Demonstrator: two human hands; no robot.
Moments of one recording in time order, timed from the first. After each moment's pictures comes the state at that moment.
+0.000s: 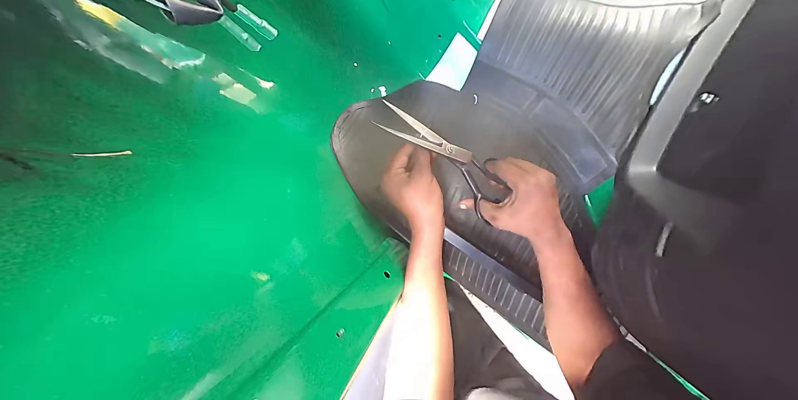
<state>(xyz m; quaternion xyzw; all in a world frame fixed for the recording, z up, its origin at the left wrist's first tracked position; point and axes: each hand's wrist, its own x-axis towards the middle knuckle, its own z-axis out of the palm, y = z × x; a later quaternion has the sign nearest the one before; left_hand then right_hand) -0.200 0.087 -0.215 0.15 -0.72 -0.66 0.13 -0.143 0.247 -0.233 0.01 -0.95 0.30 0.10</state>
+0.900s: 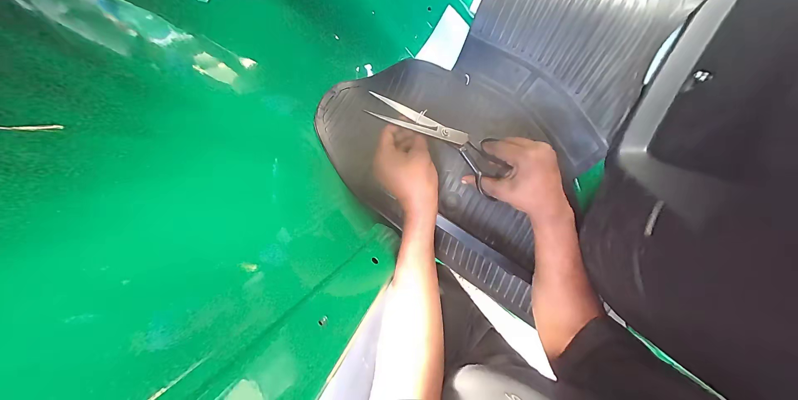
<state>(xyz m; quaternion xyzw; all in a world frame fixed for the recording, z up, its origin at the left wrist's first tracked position) -0.207 0.092 -0.214 0.17 -0.78 -0.59 0.11 -0.147 0.267 -0.229 0.03 -0.96 0.29 0.05</state>
